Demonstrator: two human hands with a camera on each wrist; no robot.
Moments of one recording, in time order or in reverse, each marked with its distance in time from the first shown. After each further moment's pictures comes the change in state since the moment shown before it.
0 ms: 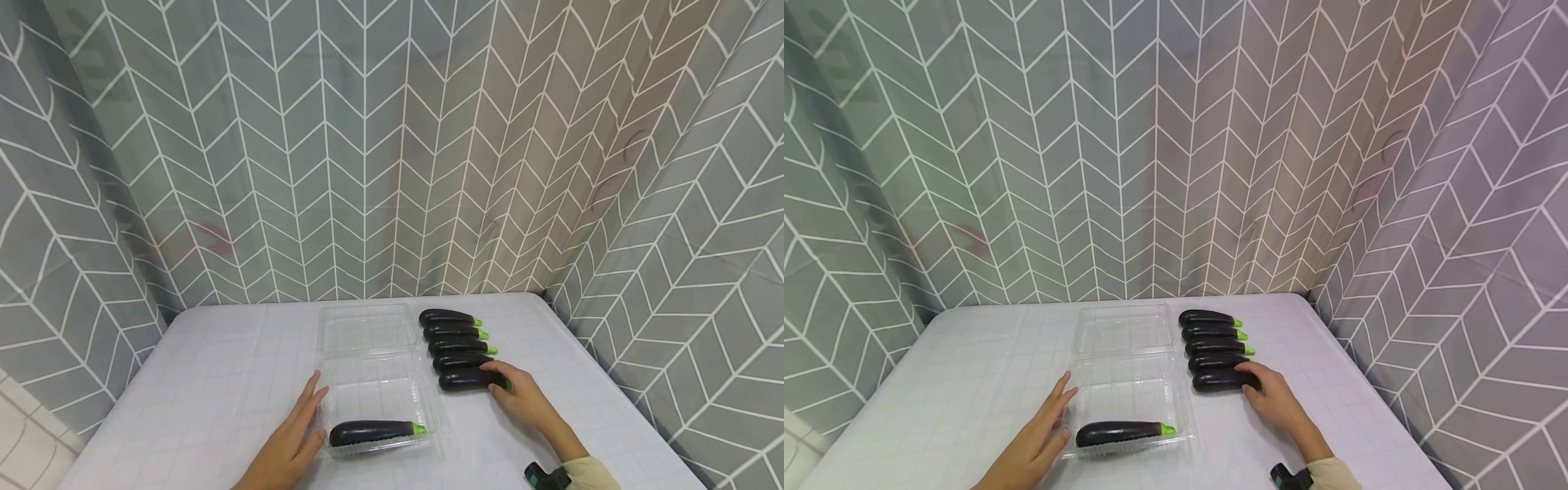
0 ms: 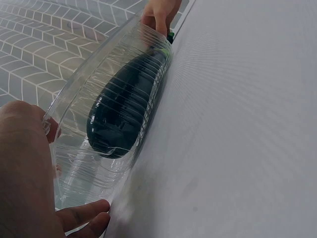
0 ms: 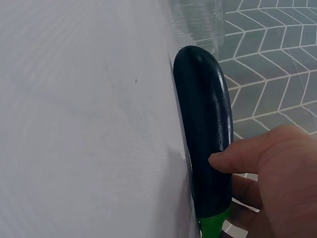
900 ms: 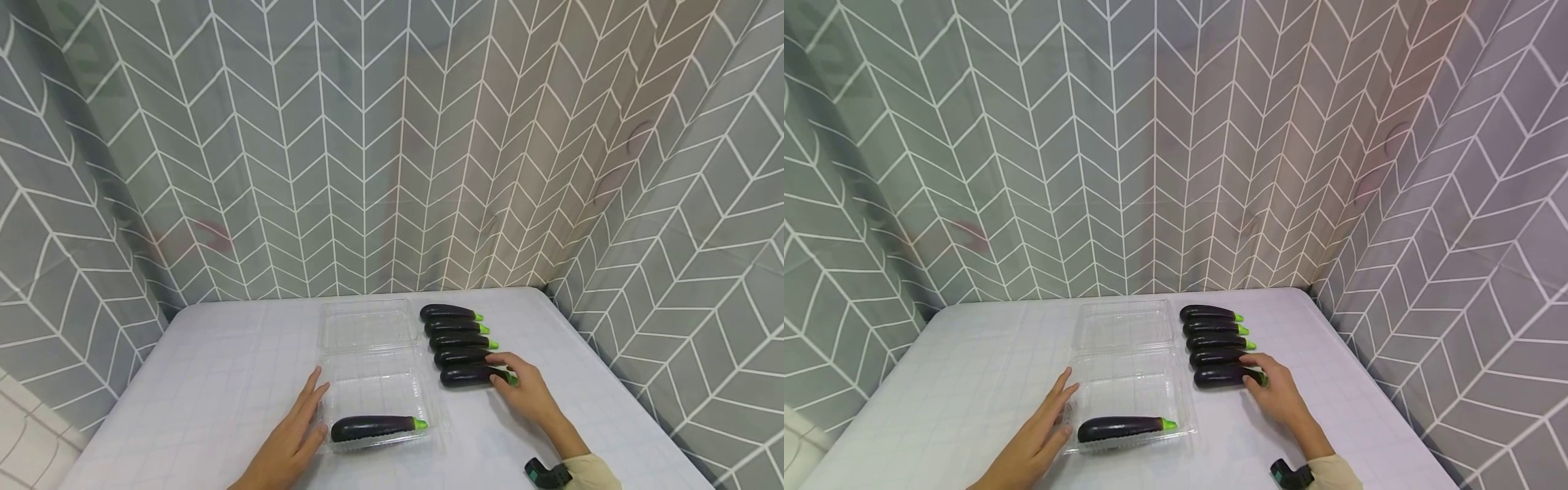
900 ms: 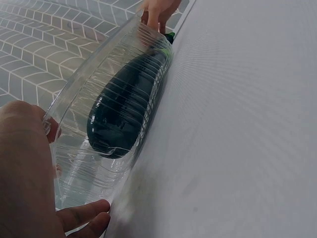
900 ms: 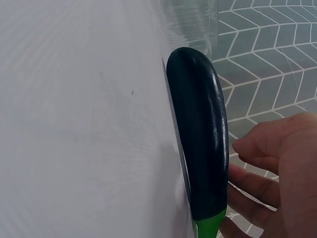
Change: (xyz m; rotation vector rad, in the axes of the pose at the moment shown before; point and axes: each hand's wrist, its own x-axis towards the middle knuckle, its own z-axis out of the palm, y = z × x) left_hand -0.001 -0.001 -0.001 -0.033 -0.007 -0.015; right_hand -0.004 0.002 0.003 -0.023 0.218 -0.157
